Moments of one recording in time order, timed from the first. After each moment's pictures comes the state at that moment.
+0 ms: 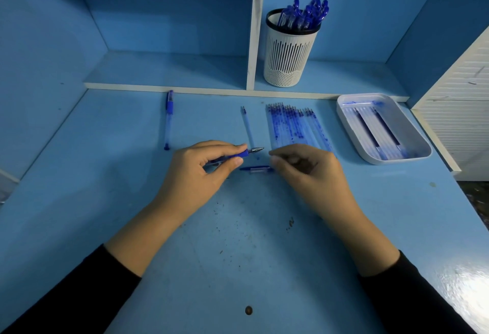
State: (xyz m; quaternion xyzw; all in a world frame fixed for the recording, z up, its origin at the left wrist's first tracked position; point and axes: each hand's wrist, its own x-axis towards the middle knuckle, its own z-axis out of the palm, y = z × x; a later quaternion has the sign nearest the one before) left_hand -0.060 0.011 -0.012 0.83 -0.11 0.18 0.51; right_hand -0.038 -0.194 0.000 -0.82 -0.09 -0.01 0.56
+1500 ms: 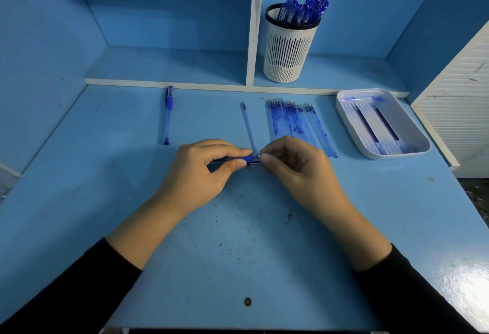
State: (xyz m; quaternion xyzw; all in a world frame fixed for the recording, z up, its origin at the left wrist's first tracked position) left_hand -0.059 0.011 -0.015 0.85 -0.17 0.21 0.46; right_hand -0.042 -0.185 -0.002 -0.78 -0.17 0.02 0.60
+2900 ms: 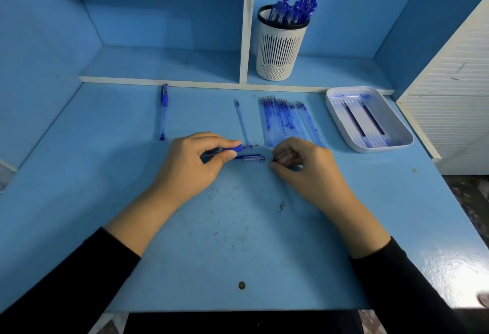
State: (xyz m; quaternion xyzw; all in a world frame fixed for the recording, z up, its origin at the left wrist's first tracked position) left_hand -0.059 0.014 -0.019 0.85 -0.13 0.19 0.47; right_hand -0.041 -0.210 -0.006 -0.88 -0.15 -0.03 0.45
